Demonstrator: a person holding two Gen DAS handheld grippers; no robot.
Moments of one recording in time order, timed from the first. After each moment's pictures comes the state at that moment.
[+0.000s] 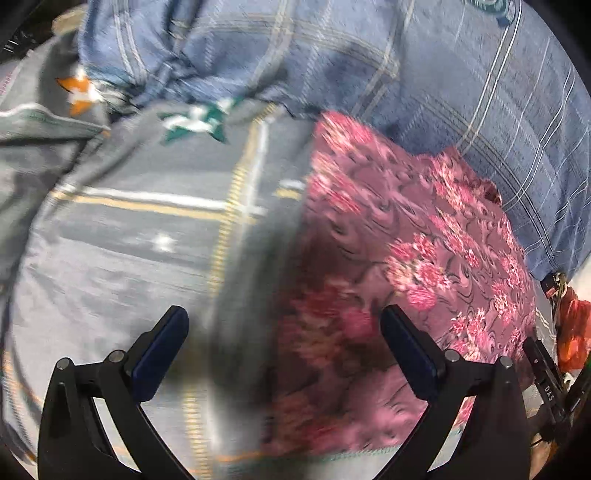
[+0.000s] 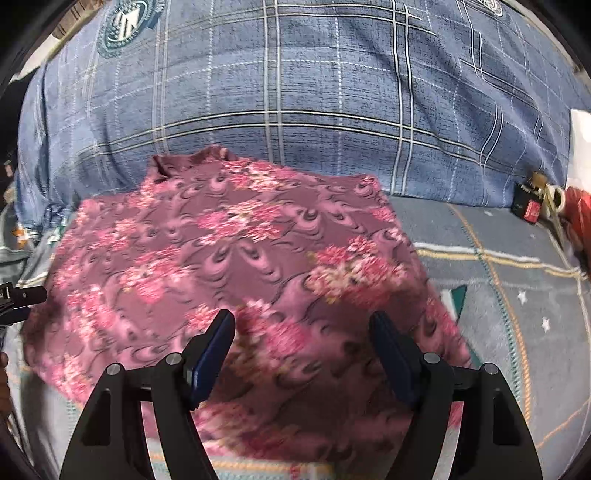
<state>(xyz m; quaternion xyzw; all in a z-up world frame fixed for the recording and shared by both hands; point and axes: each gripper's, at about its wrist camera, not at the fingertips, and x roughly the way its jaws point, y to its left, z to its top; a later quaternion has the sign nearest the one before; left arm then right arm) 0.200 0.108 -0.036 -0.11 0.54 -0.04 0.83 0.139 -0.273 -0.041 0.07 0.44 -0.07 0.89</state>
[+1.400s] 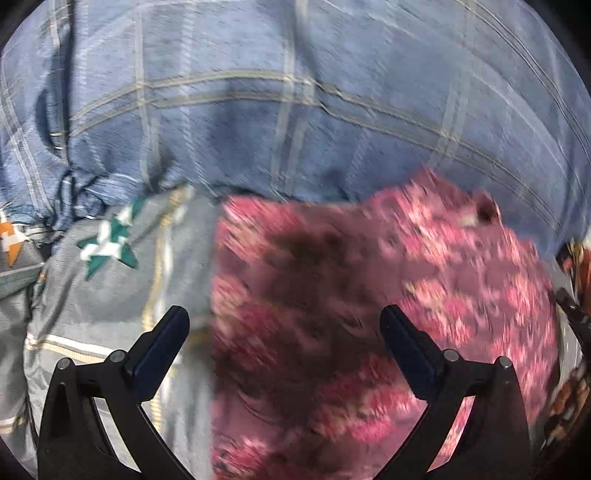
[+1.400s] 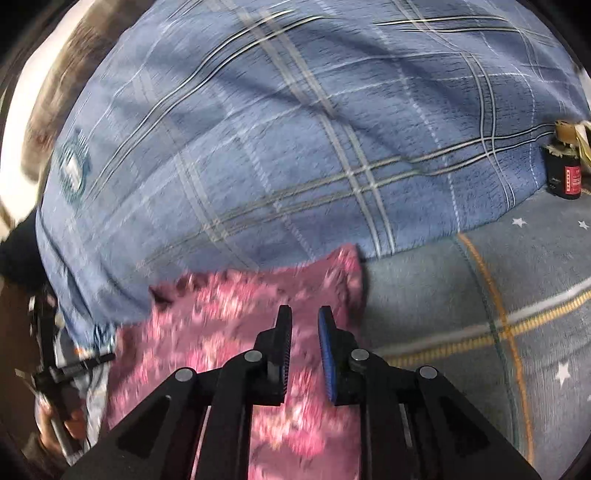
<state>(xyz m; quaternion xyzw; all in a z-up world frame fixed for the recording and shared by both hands) 0.293 0.022 -0.030 0.01 0.53 -0.10 0.84 0.186 -0.389 -0.049 0.26 0.37 -0.01 0.89</state>
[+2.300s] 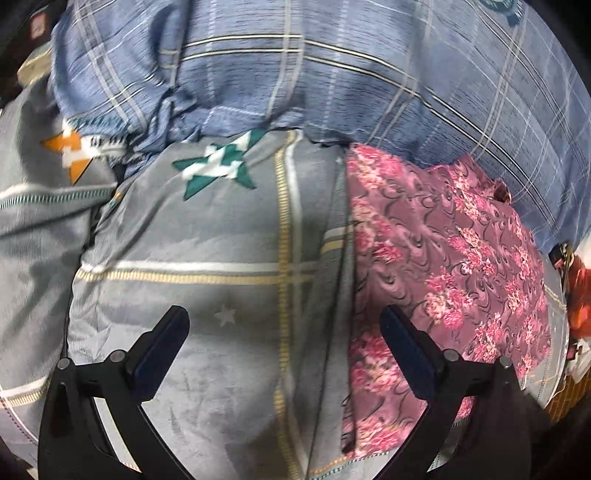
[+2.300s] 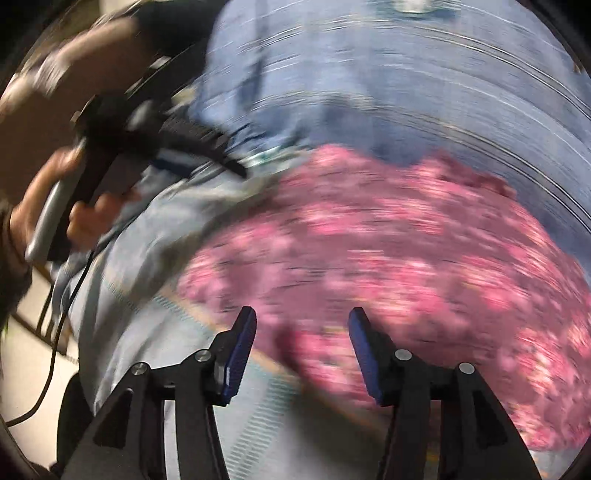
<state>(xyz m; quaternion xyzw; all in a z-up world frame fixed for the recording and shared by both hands) 0.252 0.141 -0.018 -0.05 0.58 -0.07 0.81 0.124 -0.075 -0.032 -0.04 0.42 0.24 0.87</state>
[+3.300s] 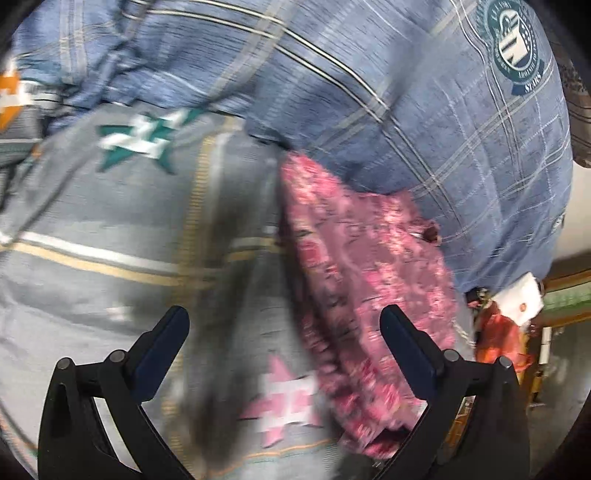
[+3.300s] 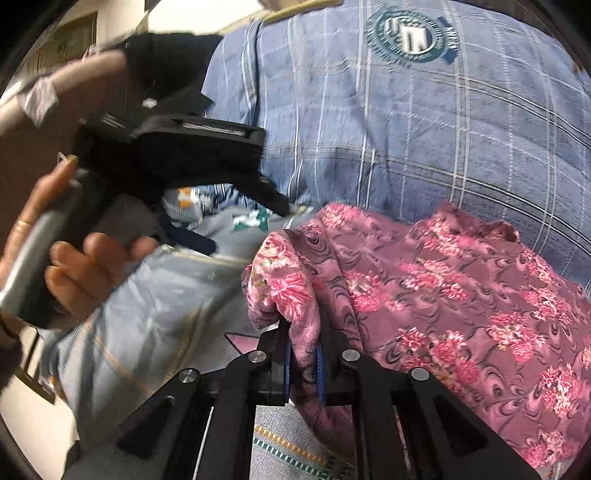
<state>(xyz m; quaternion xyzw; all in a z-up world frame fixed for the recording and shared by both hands) 0.281 0.118 -0.023 -0.23 0.61 -0.17 0.74 0.145 -0.046 -0.017 0.01 0.34 0.19 0.92</state>
